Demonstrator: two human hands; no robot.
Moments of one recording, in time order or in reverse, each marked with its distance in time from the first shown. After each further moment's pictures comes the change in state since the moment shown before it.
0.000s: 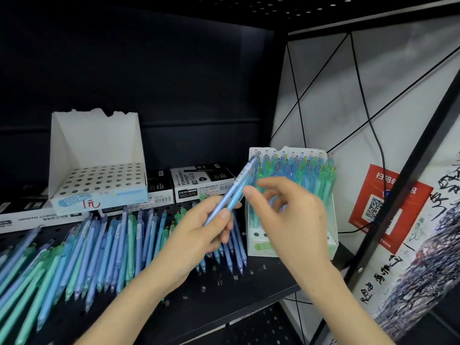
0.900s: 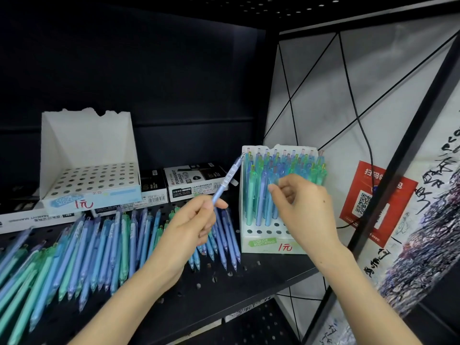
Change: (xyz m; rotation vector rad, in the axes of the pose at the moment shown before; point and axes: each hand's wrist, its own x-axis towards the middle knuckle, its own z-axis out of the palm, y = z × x) left_hand 0.002 -0.009 -0.001 -0.017 0.107 -0.044; right_hand 0.017 0.038 -0.014 -0.174 -0.130 0.056
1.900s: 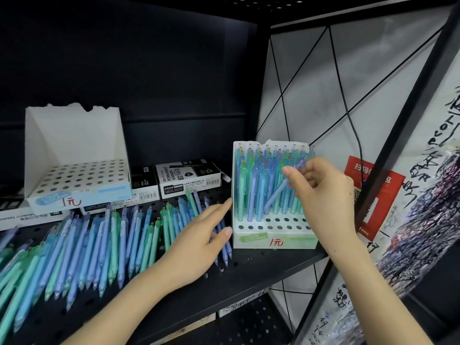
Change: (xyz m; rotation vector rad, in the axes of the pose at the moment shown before) left_hand 0.000 -0.017 0.016 0.596 -0.259 0.117; right_hand 0.006 0.017 -0.024 0.195 0.206 0.075
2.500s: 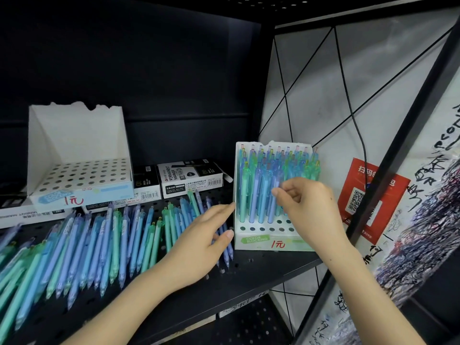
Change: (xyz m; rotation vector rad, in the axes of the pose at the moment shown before) left_hand 0.002 -0.004 0.003 0.046 -0.003 0.007; right_hand -0.006 0.005 0.010 -0.173 -0.302 0.034
